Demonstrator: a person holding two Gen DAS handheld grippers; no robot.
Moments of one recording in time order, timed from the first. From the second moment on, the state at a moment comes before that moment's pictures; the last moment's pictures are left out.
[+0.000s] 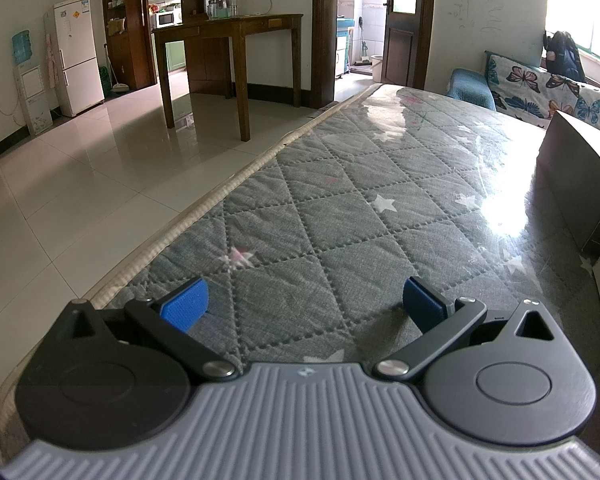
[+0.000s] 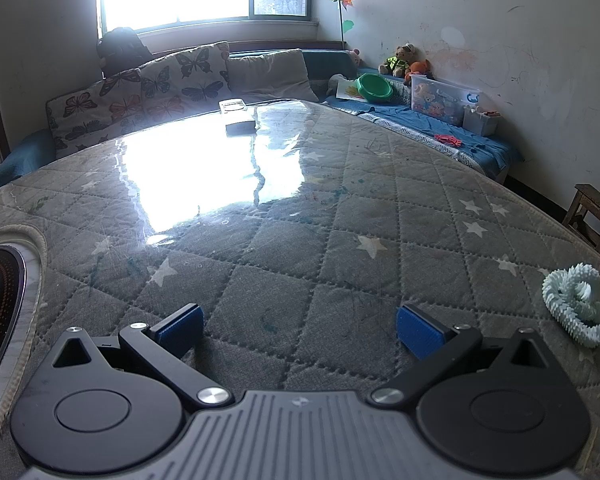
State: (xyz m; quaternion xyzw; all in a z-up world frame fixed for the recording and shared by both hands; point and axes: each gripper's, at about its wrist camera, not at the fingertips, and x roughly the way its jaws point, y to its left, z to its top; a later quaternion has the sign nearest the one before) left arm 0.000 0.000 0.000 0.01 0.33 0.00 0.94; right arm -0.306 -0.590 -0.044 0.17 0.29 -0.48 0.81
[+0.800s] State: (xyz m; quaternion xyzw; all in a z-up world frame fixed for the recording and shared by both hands) left arm -0.060 -0.006 0.016 0.05 0.34 -0.03 0.94; right arm -0.318 -0.491 0.010 0.03 0.31 -0.33 0.89
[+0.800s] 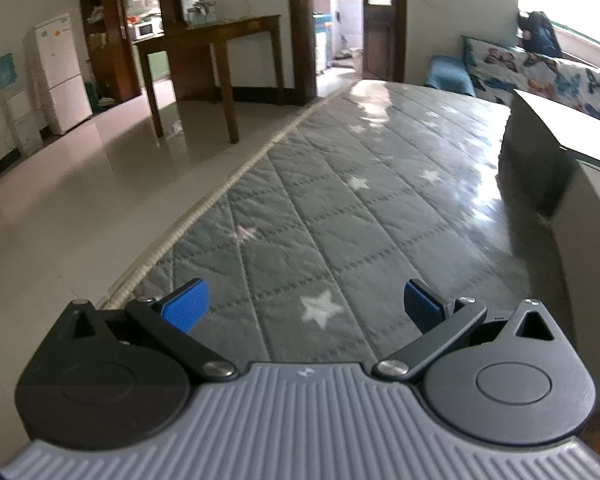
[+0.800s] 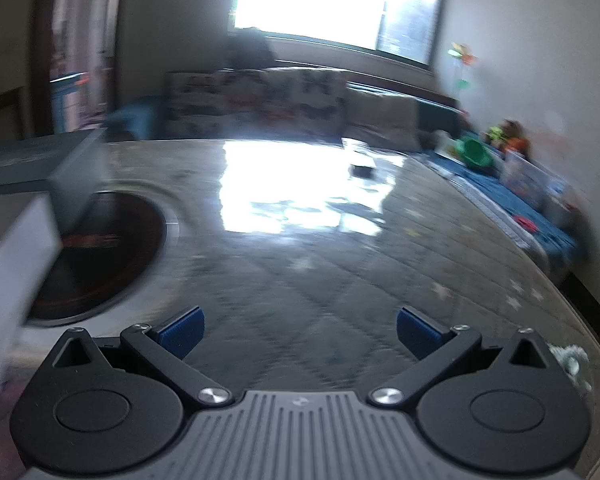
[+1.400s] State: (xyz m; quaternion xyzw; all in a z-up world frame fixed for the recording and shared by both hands) left arm -0.156 -0.035 0.059 0.07 0.38 -0.22 0.90; right arm -0.313 -0.334 0.064 -0.04 0.31 -0.05 0.95
